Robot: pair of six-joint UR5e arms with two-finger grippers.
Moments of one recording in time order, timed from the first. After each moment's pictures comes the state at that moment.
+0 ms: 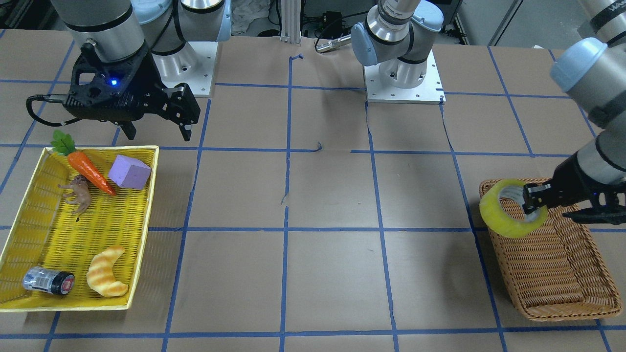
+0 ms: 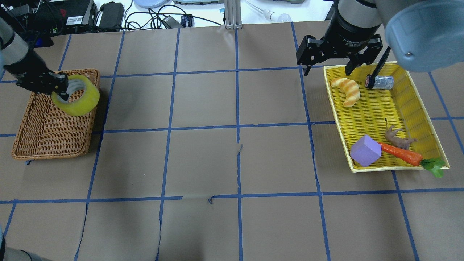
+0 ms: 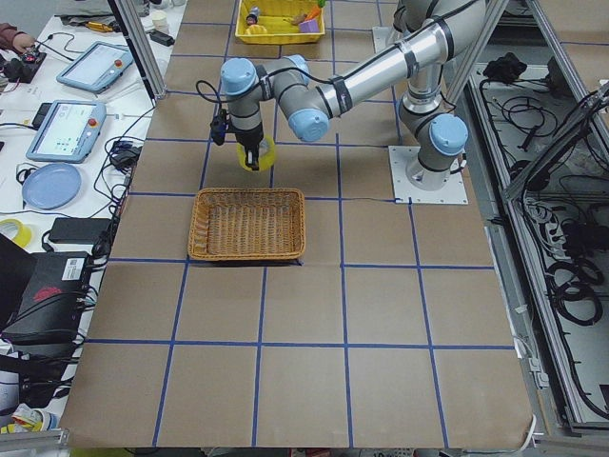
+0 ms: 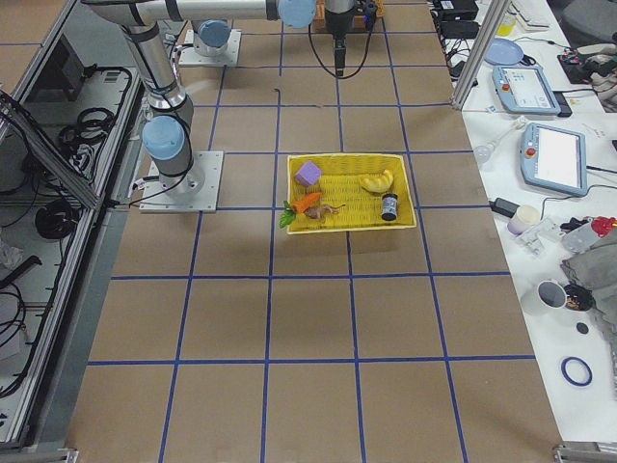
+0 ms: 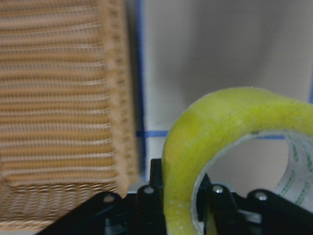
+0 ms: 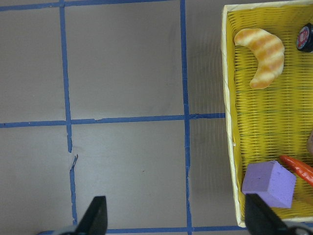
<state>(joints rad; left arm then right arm) -1.08 -1.84 -1.61 -1.26 1.59 0.49 1.62 -1.55 1.56 -1.68 -1.55 0.09</state>
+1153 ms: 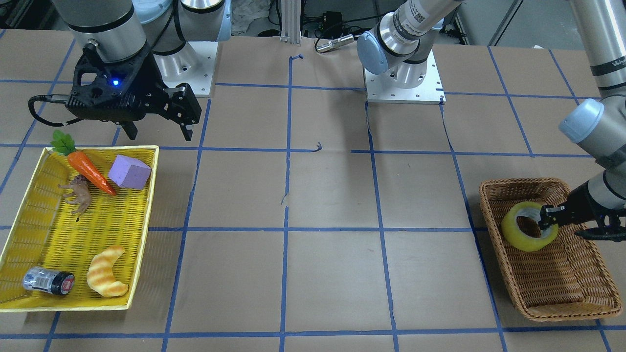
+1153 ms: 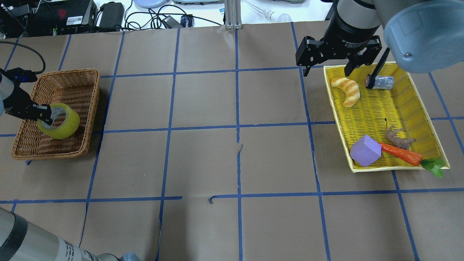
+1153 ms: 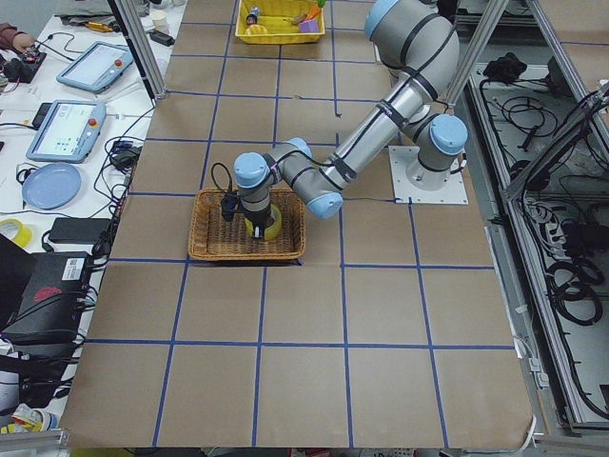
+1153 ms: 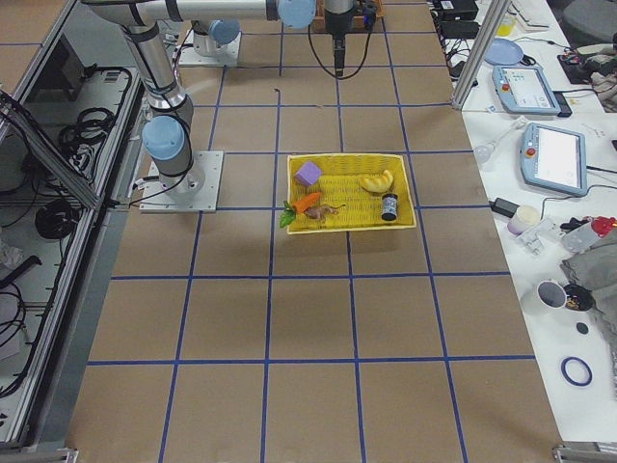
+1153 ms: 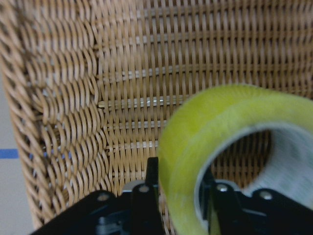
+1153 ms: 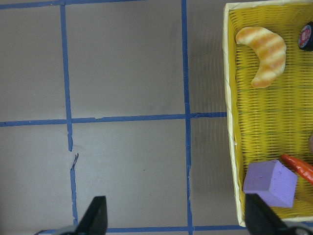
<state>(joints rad) -0.93 -2.04 -1.72 -0.91 1.59 0.65 1.63 -1.55 1.56 -1.68 -1.55 0.09</state>
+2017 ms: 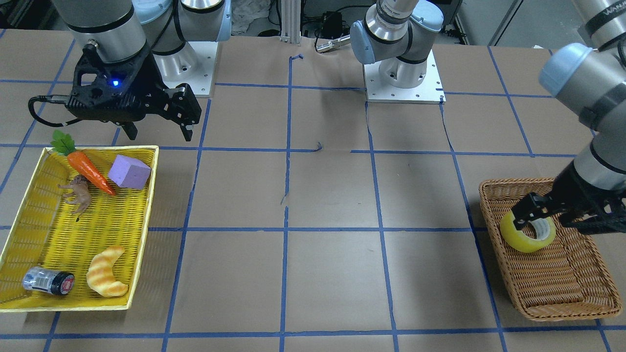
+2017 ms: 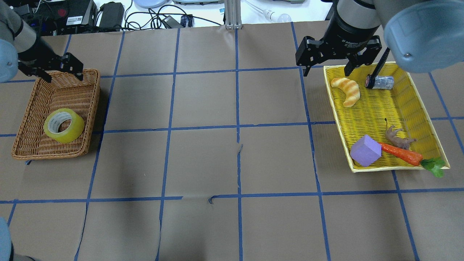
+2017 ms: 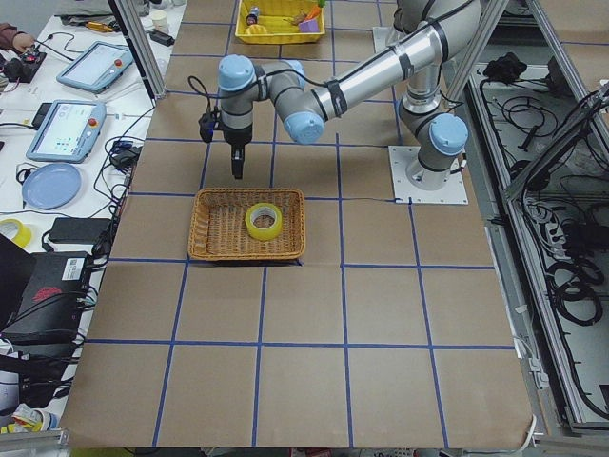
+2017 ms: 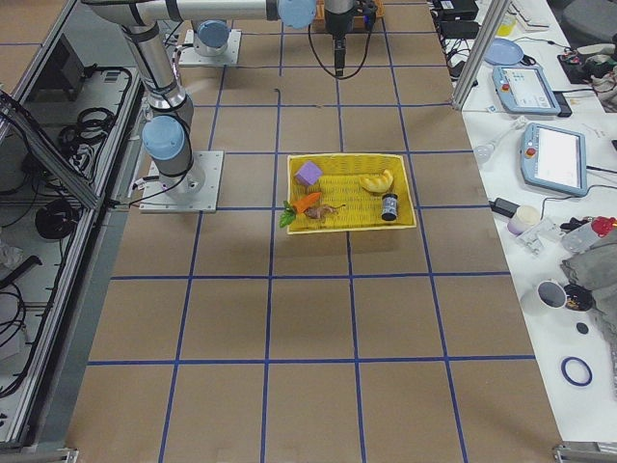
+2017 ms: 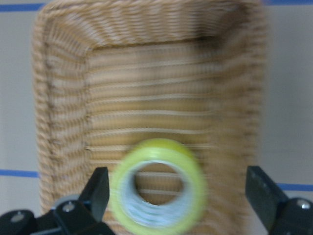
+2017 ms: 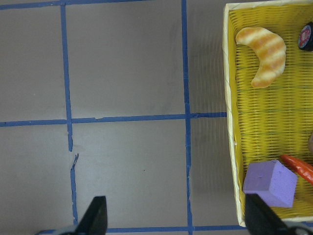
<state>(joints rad) -1.24 -1.82 -1.58 -1.20 1.60 0.26 1.63 -1.55 1.56 -1.68 -1.55 0.09</state>
